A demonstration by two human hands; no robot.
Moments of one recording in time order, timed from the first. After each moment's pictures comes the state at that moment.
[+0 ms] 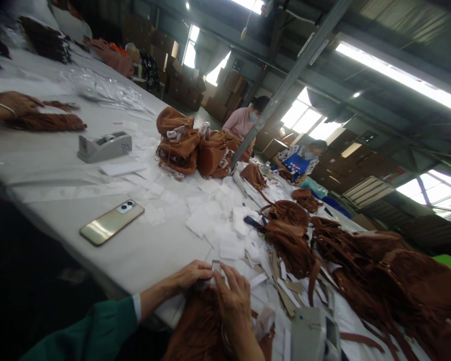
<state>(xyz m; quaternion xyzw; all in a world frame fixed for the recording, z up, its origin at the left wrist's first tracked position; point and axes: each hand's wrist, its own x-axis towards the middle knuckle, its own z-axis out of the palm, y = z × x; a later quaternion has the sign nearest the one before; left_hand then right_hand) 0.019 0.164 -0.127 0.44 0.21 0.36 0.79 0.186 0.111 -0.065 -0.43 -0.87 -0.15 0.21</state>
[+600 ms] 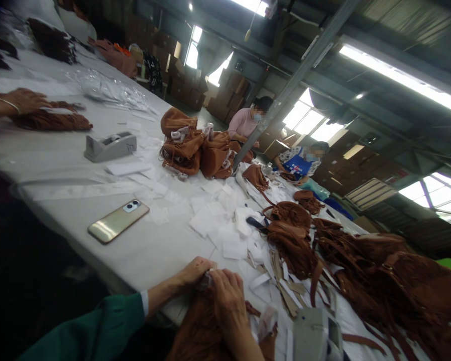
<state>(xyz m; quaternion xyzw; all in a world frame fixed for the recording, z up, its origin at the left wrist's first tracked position) 0.022 0.166 -0.126 0.44 0.27 0.43 0.74 0.166 0.111 -0.067 -0.39 -0.89 -0.15 0.20</state>
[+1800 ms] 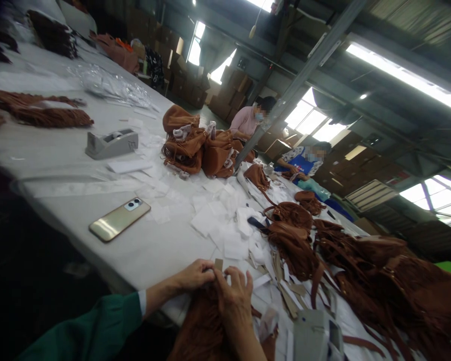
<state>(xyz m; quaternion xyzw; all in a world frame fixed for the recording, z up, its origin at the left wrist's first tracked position) 0.007 0.158 -0.114 0.47 0.23 0.40 0.75 0.174 0.113 -0.069 -0.47 -0.85 -0.11 0.19</state>
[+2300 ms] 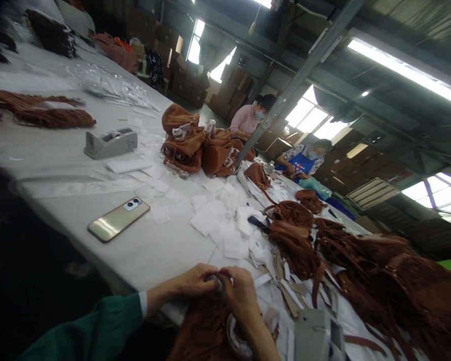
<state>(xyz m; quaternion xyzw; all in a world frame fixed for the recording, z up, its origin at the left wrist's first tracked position) 0.008 0.155 -0.116 0.66 0.24 0.38 0.61 0.162 0.132 -0.033 -0.54 -0.81 0.09 0.21</state>
